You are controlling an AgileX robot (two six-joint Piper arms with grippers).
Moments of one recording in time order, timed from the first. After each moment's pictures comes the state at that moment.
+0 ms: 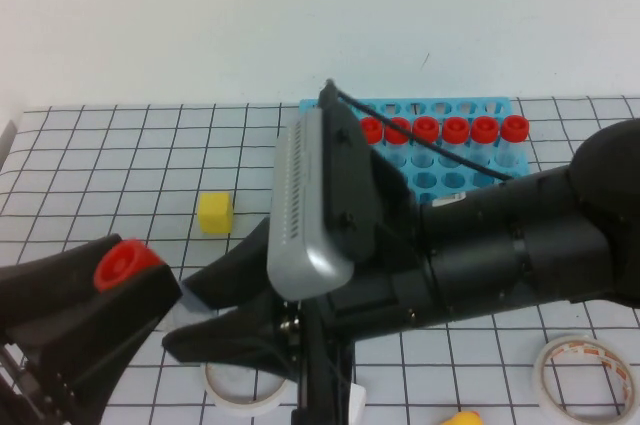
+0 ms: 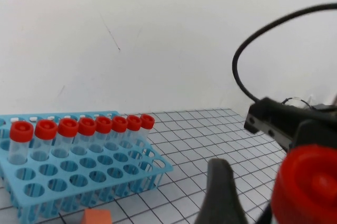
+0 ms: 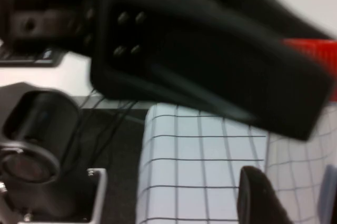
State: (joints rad) right arm 0.84 1.51 -1.15 1.39 0.68 -1.62; left arm -0.09 0.54 -0.45 -1.68 0.69 1.23
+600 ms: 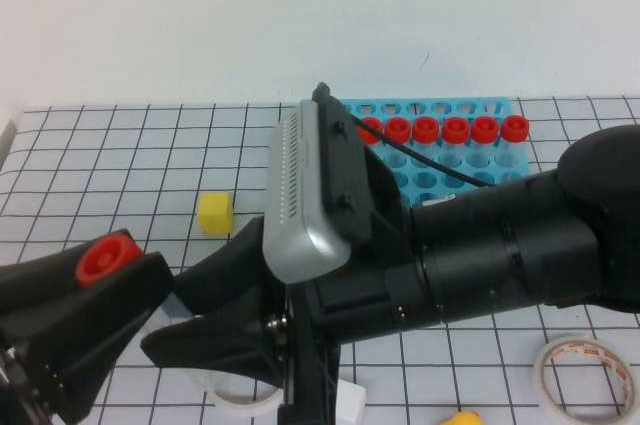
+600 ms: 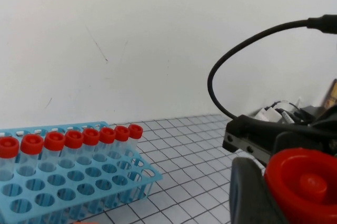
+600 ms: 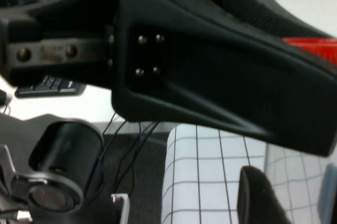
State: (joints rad) right arm 0.84 1.53 -1.15 1.50 0.73 -1.65; left arm -0.09 0.54 -0.47 -1.70 0.71 1.25
